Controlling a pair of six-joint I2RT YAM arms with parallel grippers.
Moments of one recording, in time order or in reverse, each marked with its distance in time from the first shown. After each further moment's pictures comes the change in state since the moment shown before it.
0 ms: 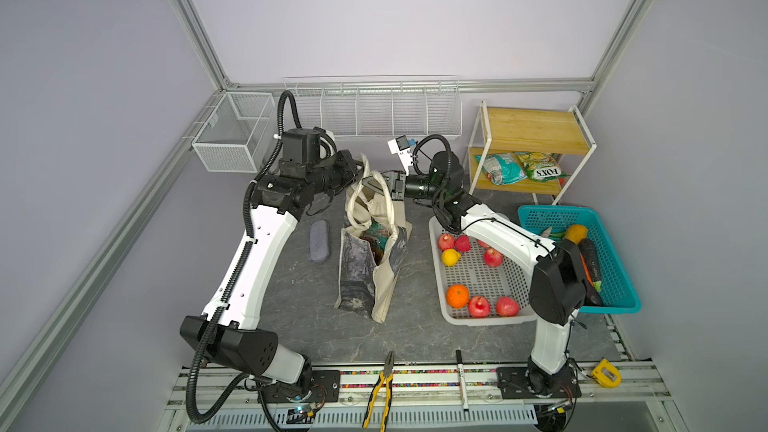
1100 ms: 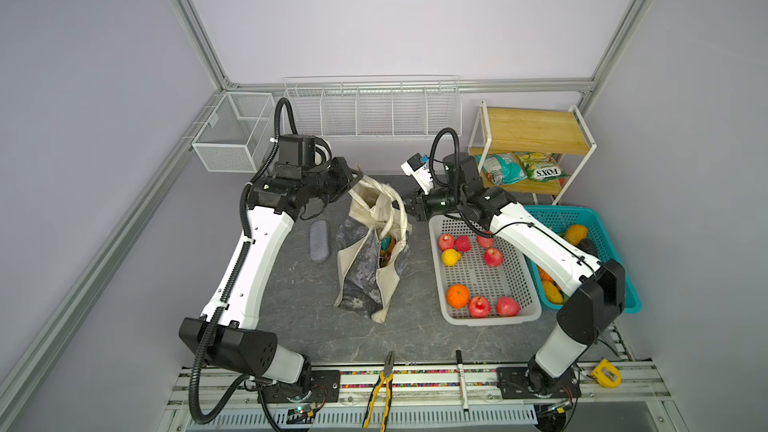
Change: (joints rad) left arm 0.042 -0.012 -0.042 -0.048 0.039 -0.002; right arm -0.056 -0.172 -0.017 -0.735 0.193 -0.637
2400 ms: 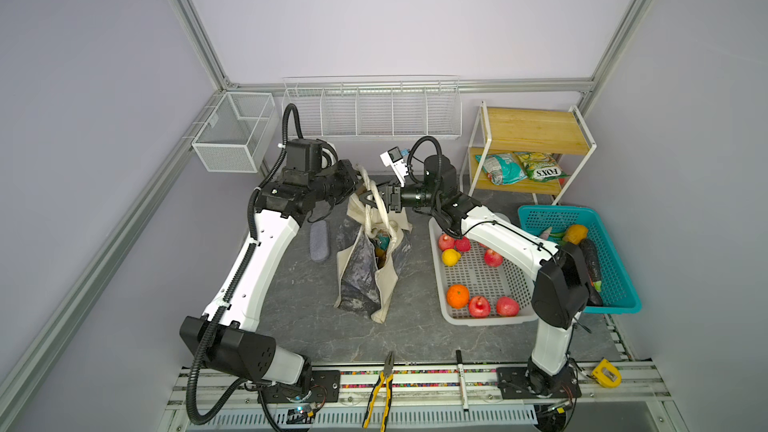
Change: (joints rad) left arm -0.040 -0.018 -0.078 0.096 -0.029 -0.043; right arm 0.084 0.173 0.011 0.598 -0.172 0.451
